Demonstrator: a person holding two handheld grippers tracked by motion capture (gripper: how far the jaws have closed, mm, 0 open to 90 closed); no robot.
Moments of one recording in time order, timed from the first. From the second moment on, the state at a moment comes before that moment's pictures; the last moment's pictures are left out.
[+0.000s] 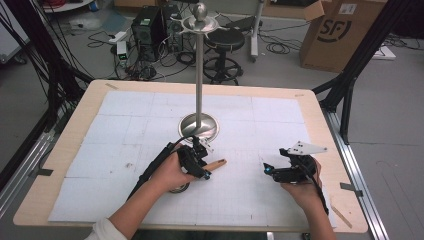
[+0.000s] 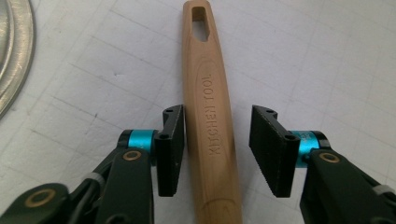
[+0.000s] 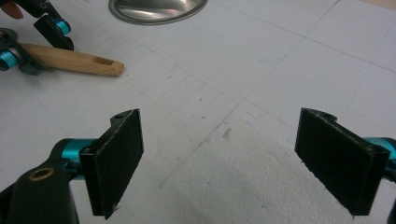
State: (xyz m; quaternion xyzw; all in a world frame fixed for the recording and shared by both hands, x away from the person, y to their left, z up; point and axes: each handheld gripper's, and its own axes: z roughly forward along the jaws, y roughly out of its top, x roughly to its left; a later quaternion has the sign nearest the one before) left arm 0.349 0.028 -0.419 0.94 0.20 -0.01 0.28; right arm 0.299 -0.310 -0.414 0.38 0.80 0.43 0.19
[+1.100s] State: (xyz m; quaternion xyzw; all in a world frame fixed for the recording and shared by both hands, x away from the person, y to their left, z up) left arm 0.352 0.012 -0.413 0.97 0.17 0.01 0.19; right arm 0.299 -0.309 -0.415 0.38 0.80 0.42 0.18
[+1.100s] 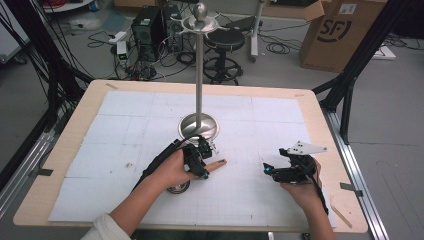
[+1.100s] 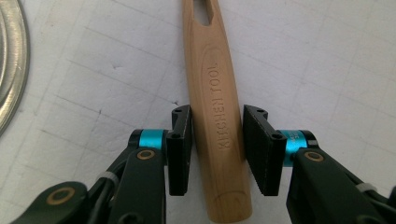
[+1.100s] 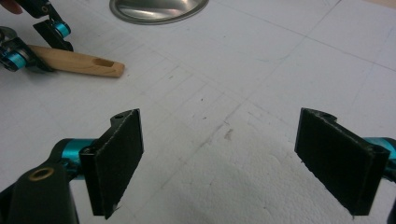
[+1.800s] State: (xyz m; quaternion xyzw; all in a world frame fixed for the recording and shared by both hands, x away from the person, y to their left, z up) left arm 0.353 0.015 -0.412 0.97 0.16 0.01 0.20; right arm 0.302 -0.306 -0.415 0.38 0.80 0.42 0.18
